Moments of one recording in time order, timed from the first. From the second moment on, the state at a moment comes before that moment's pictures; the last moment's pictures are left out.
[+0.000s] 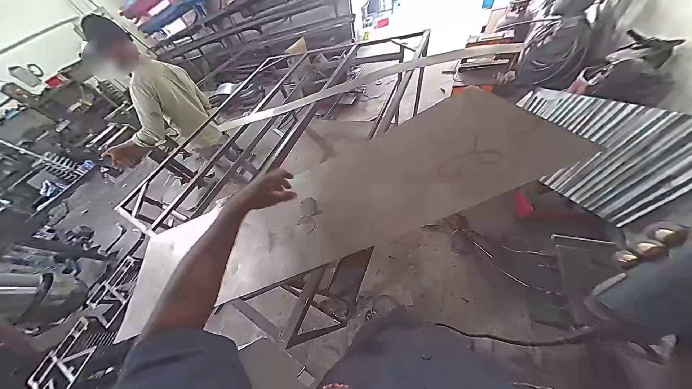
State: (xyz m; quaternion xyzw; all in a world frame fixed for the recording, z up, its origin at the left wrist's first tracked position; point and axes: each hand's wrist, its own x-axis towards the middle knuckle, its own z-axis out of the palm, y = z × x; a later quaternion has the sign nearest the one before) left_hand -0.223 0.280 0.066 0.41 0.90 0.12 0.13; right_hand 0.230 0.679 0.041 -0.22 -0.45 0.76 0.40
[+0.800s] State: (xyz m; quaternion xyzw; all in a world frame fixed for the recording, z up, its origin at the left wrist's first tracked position) left_hand -0.148 0.329 0.024 -0.04 0.84 0.53 0.14; right_hand 0.219 0.777 -0.017 -0.14 -0.46 0.83 0.28
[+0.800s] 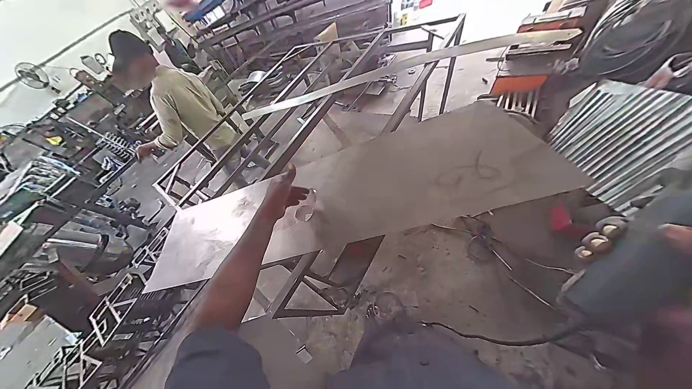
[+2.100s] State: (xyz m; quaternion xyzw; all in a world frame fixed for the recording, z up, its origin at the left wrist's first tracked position) left_hand 0.081 0.440 0.014 0.35 0.77 0.49 0.20; right_hand 0.142 0.696 0.007 -0.13 -0.53 0.81 0.21
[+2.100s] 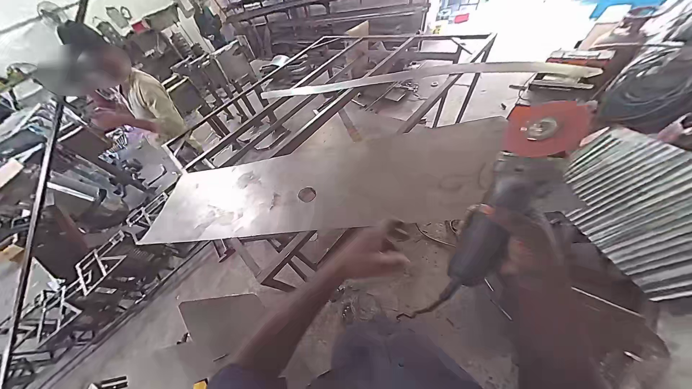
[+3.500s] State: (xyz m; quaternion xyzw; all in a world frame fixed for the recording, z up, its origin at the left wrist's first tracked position) left_hand -0.015 0.127 -0.063 0.24 0.96 0.12 -0.03; right_hand -0.065 0.437 0.037 -0.13 -0.98 0.07 -0.12
